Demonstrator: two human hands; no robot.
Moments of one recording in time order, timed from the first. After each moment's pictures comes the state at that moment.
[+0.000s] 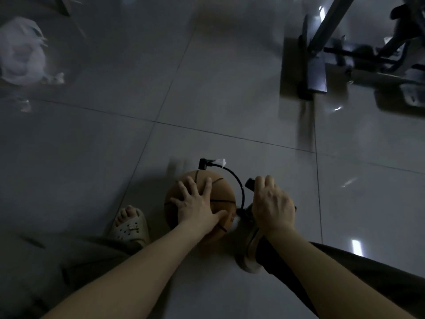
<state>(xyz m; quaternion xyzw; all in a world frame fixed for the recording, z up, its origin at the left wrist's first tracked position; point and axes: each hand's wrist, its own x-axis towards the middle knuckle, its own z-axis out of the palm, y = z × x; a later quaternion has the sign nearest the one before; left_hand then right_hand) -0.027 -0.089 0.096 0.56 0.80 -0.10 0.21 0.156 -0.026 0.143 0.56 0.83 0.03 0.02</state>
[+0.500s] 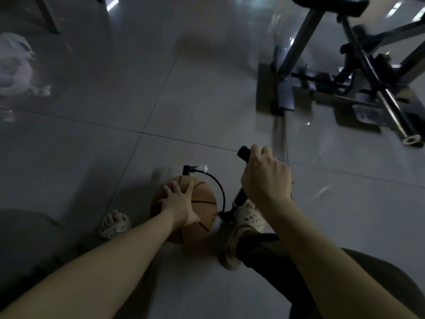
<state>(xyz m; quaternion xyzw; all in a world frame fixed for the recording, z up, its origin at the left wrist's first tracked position) -0.041 -0.085 0.125 0.56 0.76 -0.16 0.29 0.145 -0.025 0.275 0.59 0.80 0.08 -0.08</state>
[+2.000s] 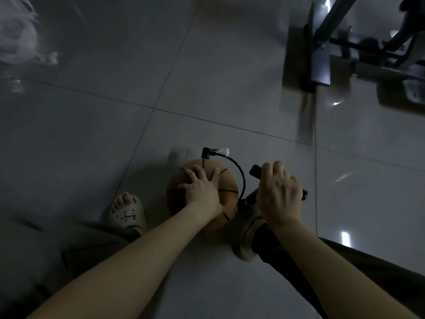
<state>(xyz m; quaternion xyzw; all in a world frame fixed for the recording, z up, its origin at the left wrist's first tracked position) -0.013 -0.069 0.113 0.58 0.77 -0.15 0.23 0.156 -0.028 0.163 0.55 0.83 0.10 -0.04</state>
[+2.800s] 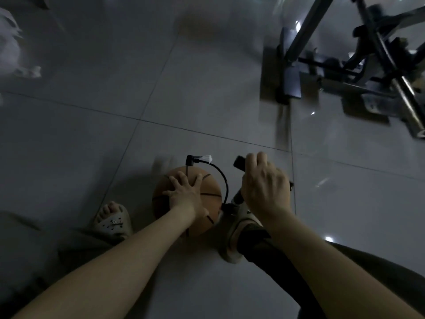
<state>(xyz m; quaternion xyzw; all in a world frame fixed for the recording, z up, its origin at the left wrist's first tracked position) -0.017 -0.079 0.118 0.57 0.77 -0.15 0.25 0.154 -0.036 0.230 0.53 0.84 0.13 -0.05</state>
